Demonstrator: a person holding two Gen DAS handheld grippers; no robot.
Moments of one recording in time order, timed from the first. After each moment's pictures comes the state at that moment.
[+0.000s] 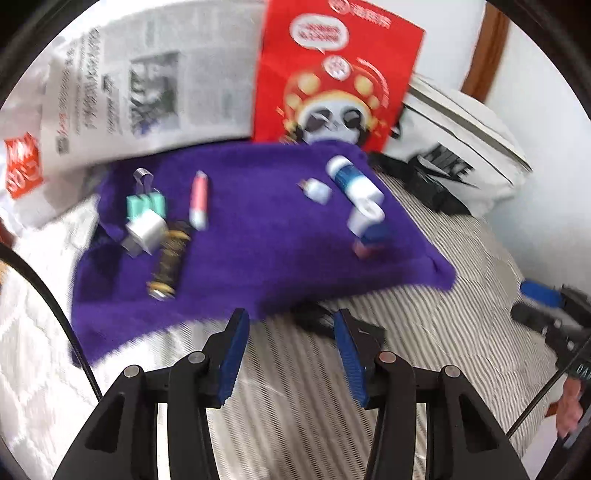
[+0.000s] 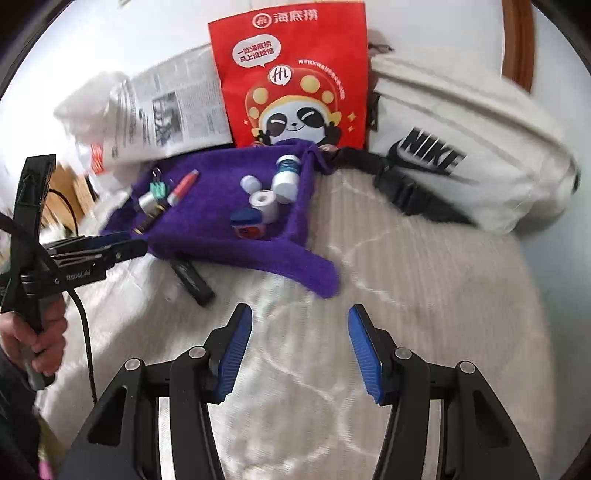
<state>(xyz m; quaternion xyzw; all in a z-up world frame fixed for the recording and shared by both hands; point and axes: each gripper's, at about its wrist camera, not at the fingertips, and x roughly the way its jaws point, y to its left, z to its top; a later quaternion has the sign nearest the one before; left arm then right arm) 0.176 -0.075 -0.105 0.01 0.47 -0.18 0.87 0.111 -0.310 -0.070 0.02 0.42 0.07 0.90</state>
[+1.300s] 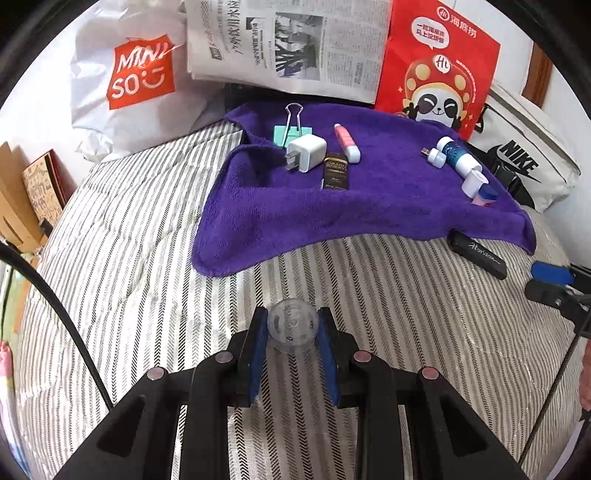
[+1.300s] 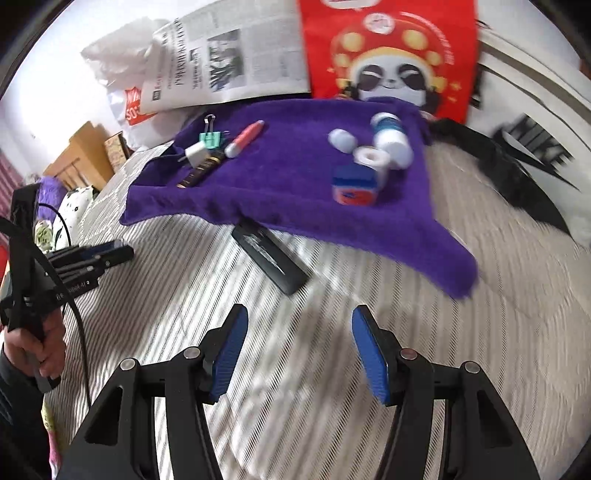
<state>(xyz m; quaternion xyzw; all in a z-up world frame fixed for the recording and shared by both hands) 0.140 0.043 -0.133 0.01 0.46 -0.06 0.89 0.152 -0.213 -0.123 0.01 0.47 0.17 0.87</state>
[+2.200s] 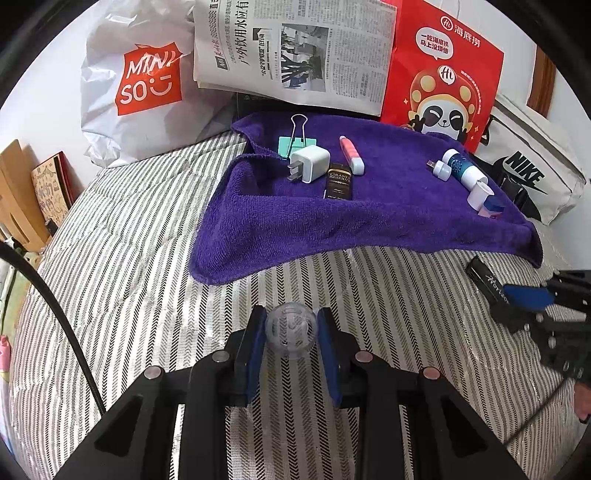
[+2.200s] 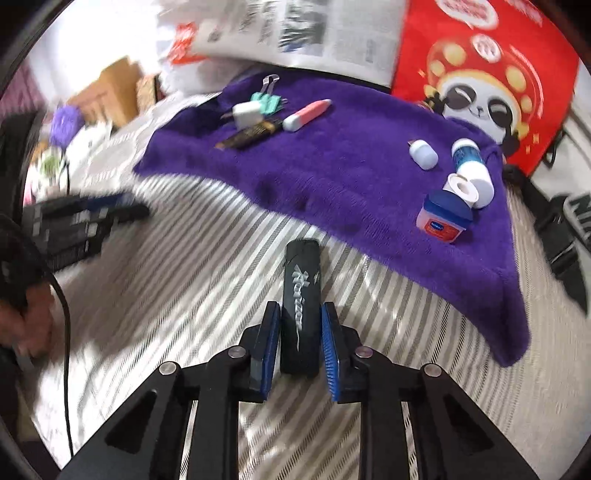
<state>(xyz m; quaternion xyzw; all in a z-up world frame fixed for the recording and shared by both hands) 0.142 0.036 -0.139 0.00 0.44 -0.04 0.90 0.155 -0.157 -0.140 -0.13 0.45 0.22 0.85</state>
